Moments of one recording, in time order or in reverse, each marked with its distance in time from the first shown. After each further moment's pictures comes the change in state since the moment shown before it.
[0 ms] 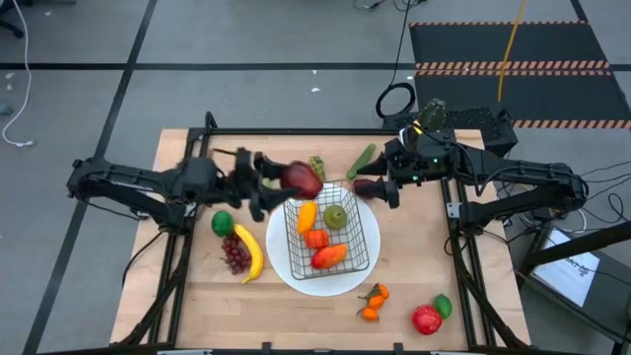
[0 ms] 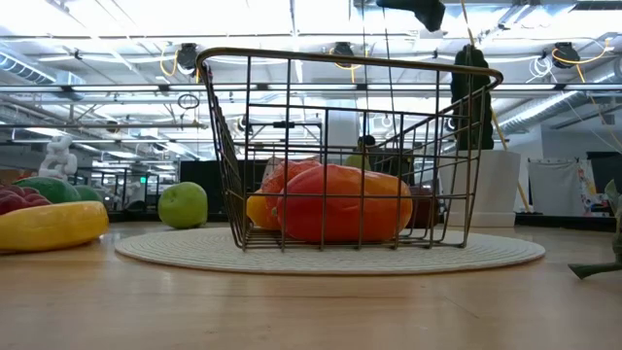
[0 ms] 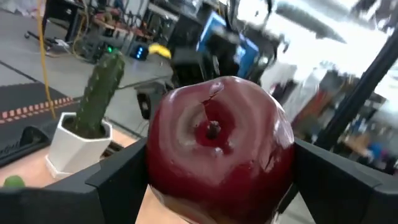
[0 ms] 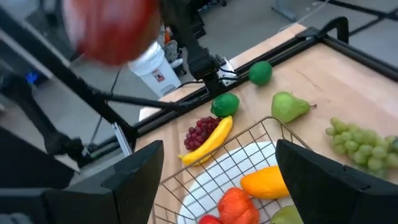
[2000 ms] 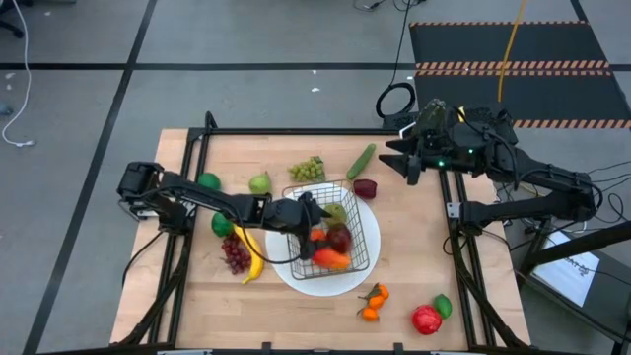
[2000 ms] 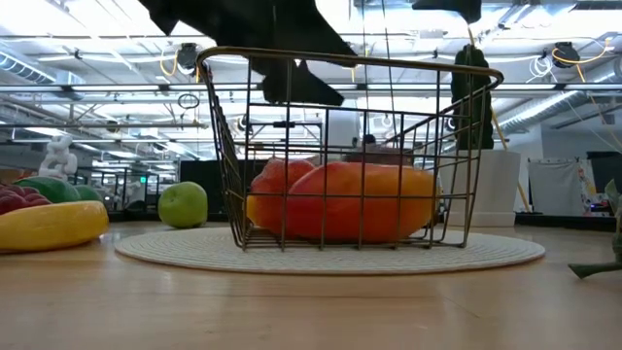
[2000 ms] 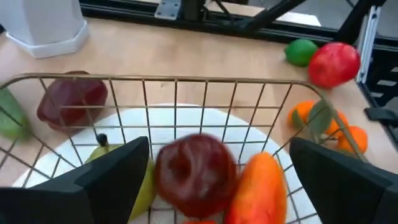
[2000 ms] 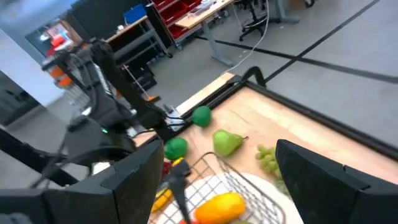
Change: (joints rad) left arm -0.003 0.500 0.000 -0.072 0.151 0.240; right arm -0.086 -0.185 0.000 -0.116 0.228 0.020
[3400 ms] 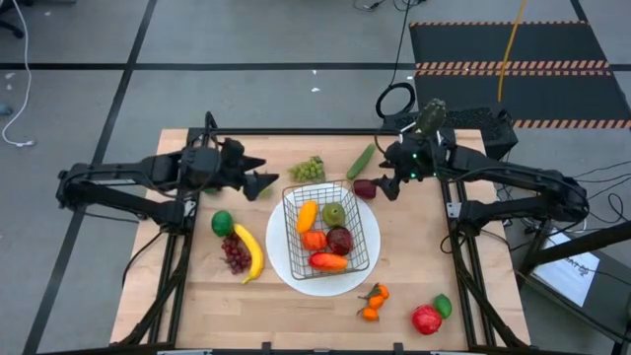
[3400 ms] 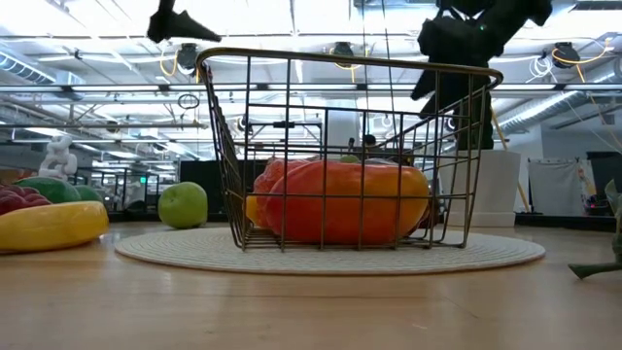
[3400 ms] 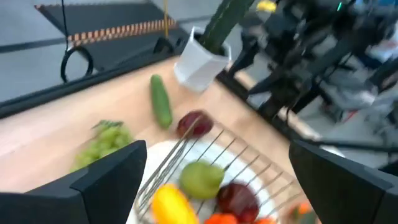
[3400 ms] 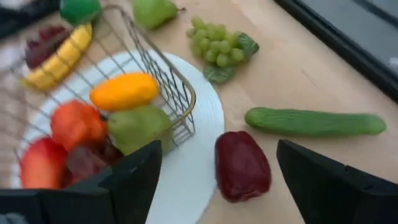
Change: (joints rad) left arm 0.177 -0.665 0.000 -0.610 -0.197 -0.454; right arm -0.160 0.162 -0.243 -0.097 -0.147 -0.322
